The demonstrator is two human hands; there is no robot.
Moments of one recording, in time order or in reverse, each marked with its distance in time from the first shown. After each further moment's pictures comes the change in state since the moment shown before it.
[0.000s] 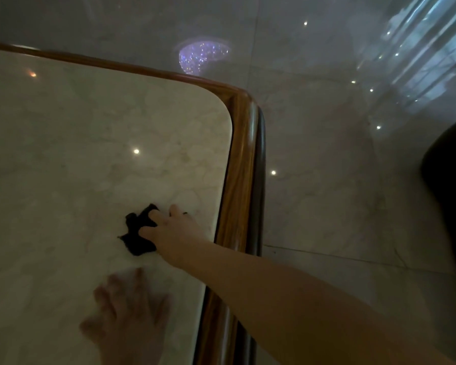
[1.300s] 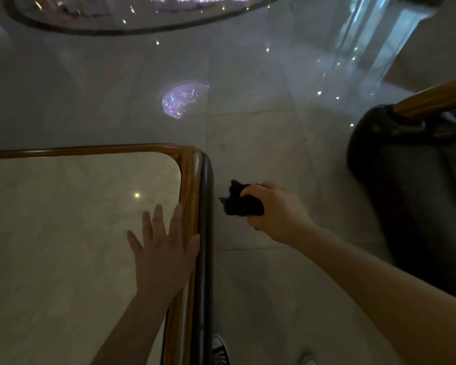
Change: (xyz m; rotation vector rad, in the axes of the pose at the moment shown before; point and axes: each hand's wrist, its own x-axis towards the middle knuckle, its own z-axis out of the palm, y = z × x) left_hand -0.192 0.202 -0.286 0.069 0.321 0.499; right_hand -0.425 0.082 -0.276 0.422 0.516 0.503
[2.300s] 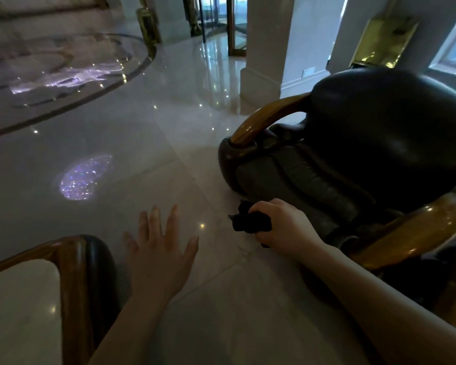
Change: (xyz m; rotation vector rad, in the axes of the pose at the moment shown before) left_hand -0.054 0.349 -0.106 -0.114 0.110 0.500; right_hand -0.275 0.157 -0.253 -0.040 0.326 0.489
